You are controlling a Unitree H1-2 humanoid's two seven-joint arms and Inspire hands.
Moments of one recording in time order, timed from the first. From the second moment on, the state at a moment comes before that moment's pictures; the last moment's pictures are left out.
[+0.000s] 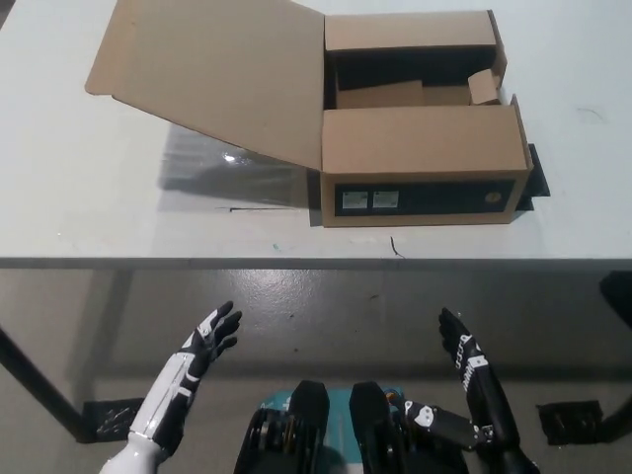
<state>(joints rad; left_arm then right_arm) 0.01 0.19 -0.11 0.00 -0.06 -0.26 -0.16 -0.05 0.01 0.12 0.34 -0.07 -0.39 -0.02</state>
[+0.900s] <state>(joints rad) -0.19 0.15 0.07 0.01 -0.58 0.03 -0.22 -0.05 0.01 0.12 0.36 -0.07 -0.39 -0.03</state>
